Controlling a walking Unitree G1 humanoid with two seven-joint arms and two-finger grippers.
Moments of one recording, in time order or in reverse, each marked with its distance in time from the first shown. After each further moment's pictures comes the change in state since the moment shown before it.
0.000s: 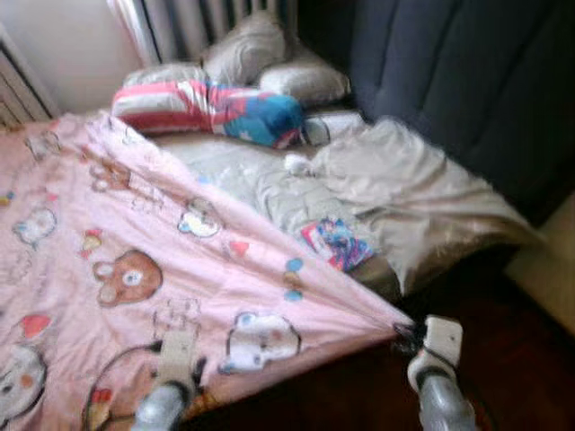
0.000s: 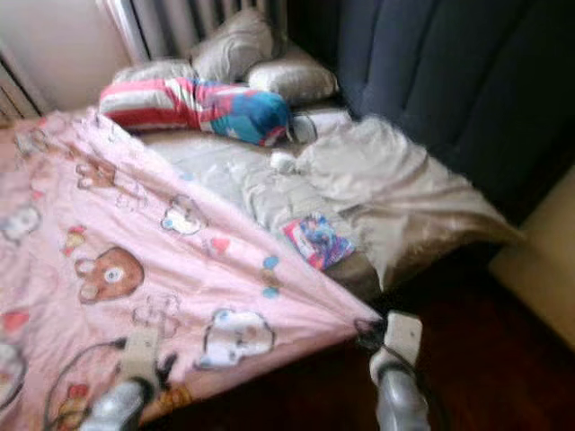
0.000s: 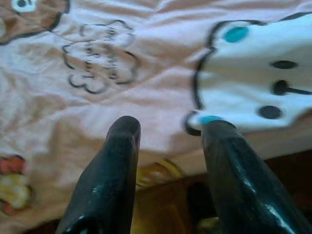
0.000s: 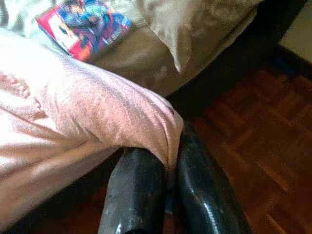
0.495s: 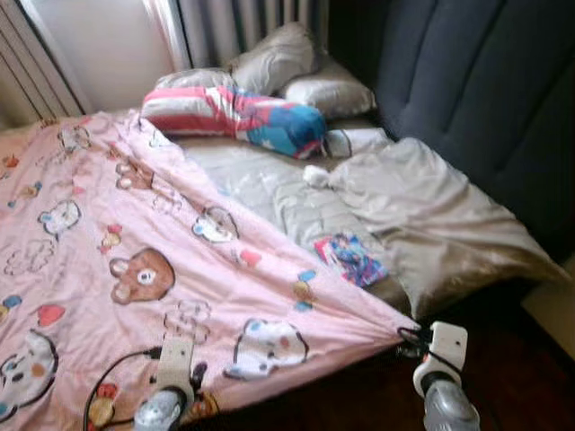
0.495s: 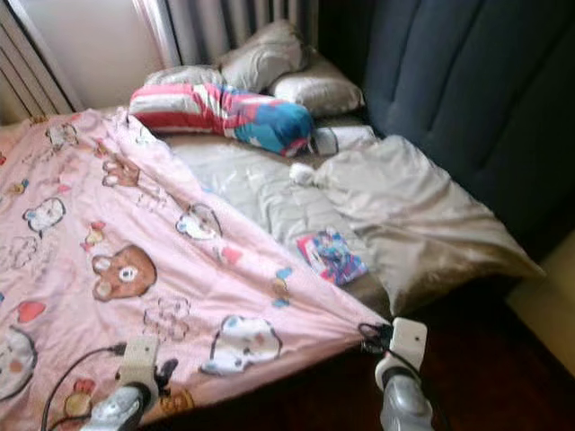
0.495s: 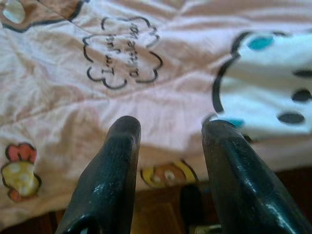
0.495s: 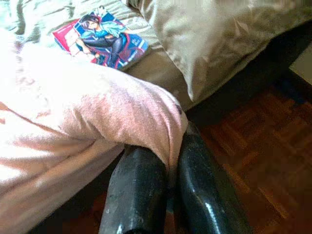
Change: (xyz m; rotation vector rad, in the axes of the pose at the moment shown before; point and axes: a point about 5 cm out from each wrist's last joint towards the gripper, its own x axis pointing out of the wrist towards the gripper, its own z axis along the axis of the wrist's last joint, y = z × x) left arm -0.001 0.010 -0.003 -0.007 0.019 0.016; right arm 0.002 -0.001 0.004 0.004 -0.011 -0.012
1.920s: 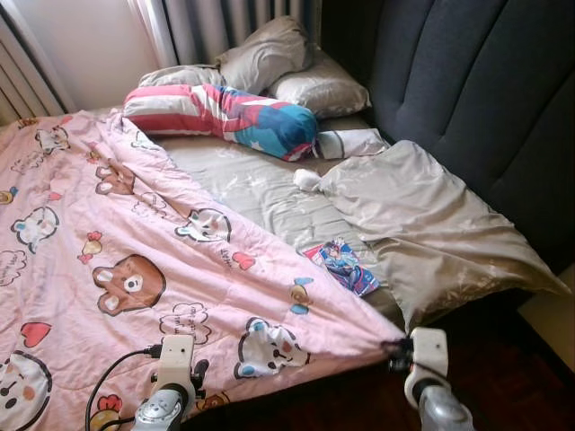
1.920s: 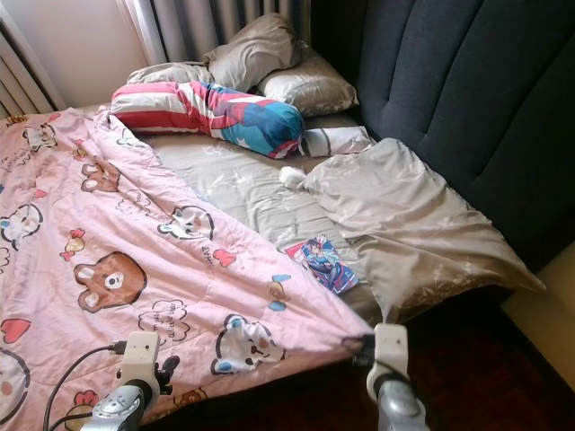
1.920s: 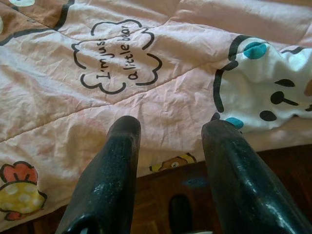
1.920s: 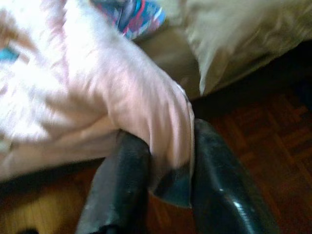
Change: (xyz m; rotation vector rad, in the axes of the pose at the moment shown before) left arm 0.000 -0.001 0.001 -0.024 -0.002 -0.008; right arm -0.006 0.006 -0.023 -0.189 0.158 0.086
